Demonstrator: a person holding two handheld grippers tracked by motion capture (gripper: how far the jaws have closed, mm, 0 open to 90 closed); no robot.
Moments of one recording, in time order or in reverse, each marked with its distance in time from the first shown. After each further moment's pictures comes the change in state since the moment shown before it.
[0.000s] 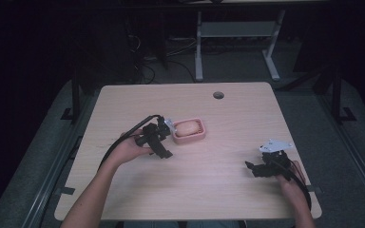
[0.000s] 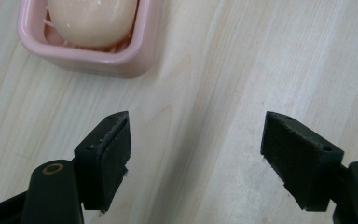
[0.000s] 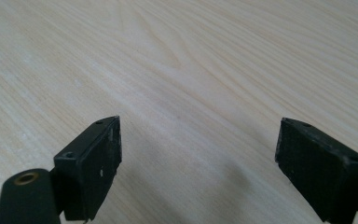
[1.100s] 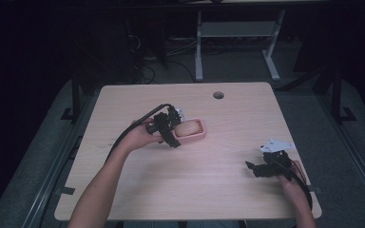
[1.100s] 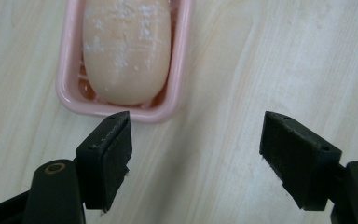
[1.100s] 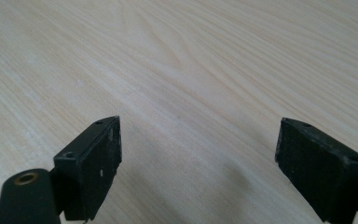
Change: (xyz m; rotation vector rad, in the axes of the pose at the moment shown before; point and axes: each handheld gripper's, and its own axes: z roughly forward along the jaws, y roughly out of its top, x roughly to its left) left arm 0.021 0.043 0.005 0.039 0.006 0.034; right arm -0.003 -0.001 -0.001 -0.010 0.016 -0.001
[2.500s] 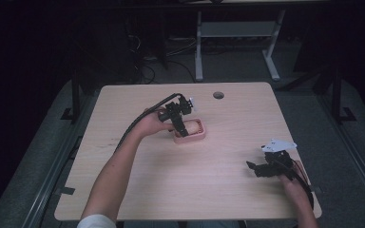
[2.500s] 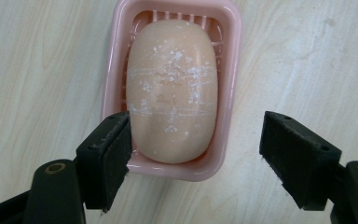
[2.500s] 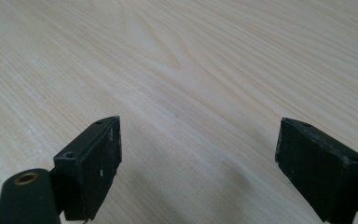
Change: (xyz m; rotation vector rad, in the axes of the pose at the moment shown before) left arm 0.031 0.045 0.014 0.048 -0.008 0.003; right arm -0.004 -0.002 -0.002 -0.009 0.014 0.001
